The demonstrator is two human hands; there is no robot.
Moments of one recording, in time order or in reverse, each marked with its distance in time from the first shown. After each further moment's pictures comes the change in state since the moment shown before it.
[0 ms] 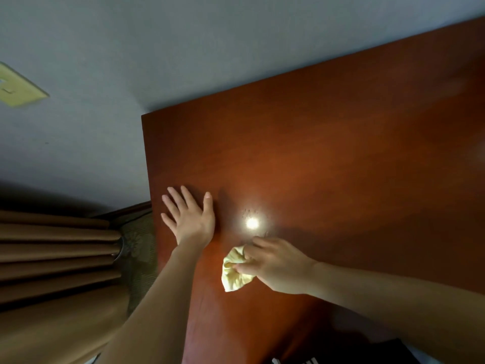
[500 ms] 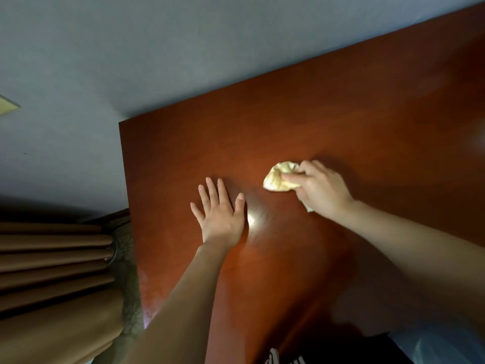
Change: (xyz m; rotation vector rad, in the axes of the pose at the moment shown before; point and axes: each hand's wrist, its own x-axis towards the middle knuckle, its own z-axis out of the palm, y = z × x) left_hand -0.035 0.076 0.038 0.083 -0.116 0.262; right_hand -0.048 0.137 -0.055 -0.080 0.225 0.652
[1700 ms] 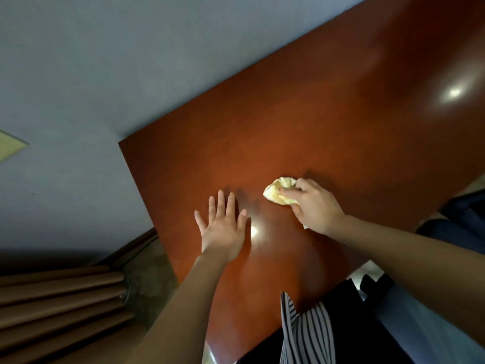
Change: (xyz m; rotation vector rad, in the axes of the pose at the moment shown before) left_hand -0.063 -0.069 -0.017 0.311 -0.130 0.323; right_hand -0.104 -0.094 0.037 0.050 0.003 0.322
